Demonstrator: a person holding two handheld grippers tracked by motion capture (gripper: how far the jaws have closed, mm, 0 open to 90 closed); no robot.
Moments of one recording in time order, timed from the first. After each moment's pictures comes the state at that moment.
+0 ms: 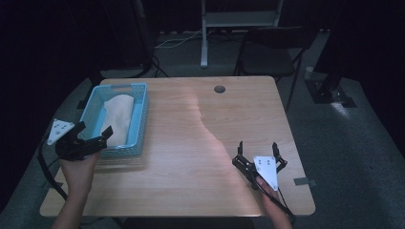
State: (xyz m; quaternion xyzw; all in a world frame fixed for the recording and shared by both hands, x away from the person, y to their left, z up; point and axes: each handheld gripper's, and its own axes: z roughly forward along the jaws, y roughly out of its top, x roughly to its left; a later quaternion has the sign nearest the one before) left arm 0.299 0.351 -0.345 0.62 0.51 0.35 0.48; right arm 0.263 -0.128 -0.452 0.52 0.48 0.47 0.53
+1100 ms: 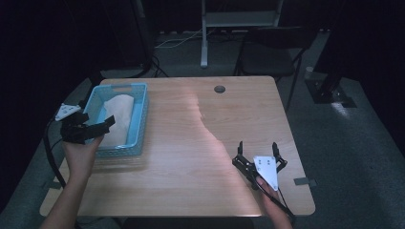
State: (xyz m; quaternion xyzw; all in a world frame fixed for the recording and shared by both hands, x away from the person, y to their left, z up) left arm 0.347 0.356 -0.340 0.64 0.55 0.31 0.43; right arm 0.263 -0.129 -0.452 0.52 0.48 0.47 0.53
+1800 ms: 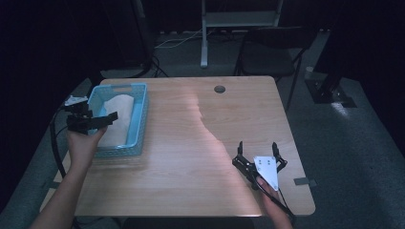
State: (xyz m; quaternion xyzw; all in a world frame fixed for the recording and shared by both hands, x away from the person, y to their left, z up) left arm 0.382 0.362 -0.343 0.66 0.58 0.27 0.40; right arm 0.263 -0.129 -0.452 0.52 0.49 0.47 0.52
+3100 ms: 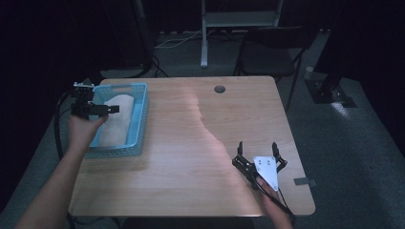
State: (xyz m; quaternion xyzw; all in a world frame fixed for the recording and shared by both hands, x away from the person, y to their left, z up) left arm 0.434 0.363 -0.330 0.71 0.60 0.20 0.31; right arm 0.263 -0.129 -0.452 0.52 0.49 0.47 0.53
